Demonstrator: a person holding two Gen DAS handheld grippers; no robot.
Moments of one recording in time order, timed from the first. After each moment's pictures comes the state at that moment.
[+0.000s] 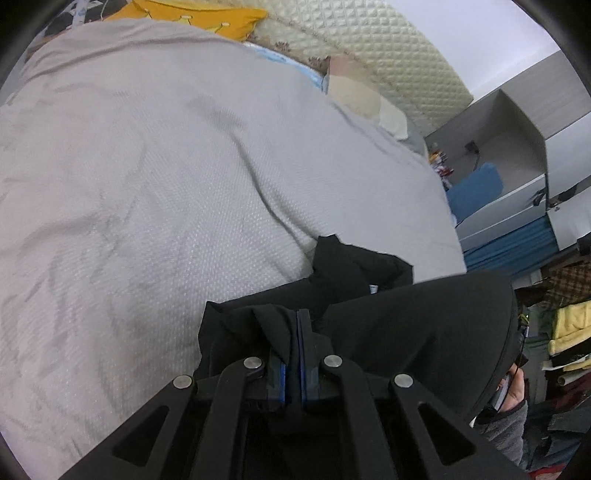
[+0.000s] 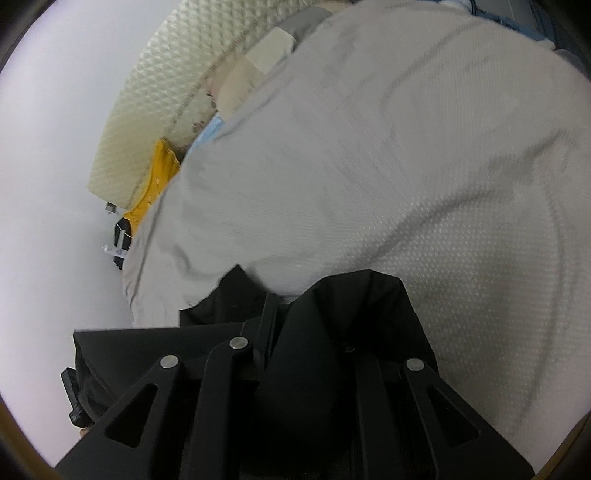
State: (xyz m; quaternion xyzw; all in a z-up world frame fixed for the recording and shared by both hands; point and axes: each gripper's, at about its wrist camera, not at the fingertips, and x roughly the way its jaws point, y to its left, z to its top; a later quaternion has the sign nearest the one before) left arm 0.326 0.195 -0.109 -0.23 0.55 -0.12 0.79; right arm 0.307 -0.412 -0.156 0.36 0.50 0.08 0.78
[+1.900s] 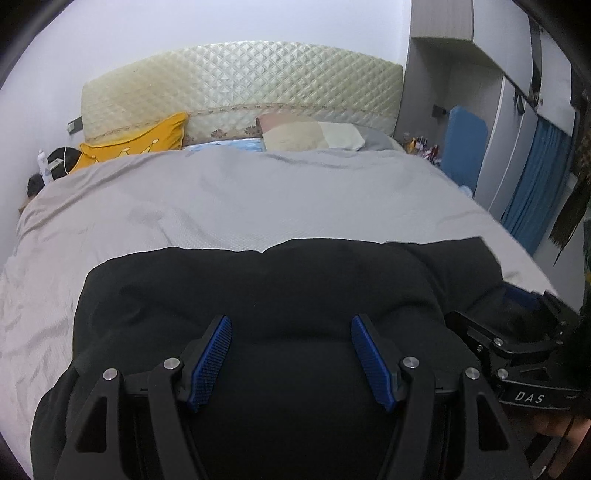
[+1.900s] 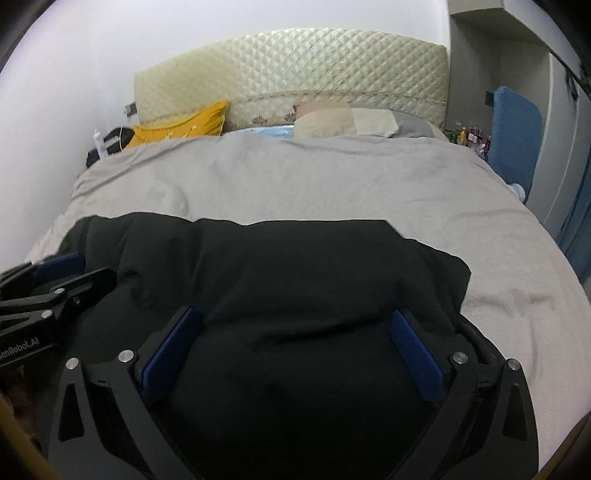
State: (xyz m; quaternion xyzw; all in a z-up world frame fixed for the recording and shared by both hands) left arm 0.285 -0.013 -0.116 0.01 0.39 -0.09 0.92; right arm 0.261 -0.226 -0.138 0.01 0.38 0.07 0.92
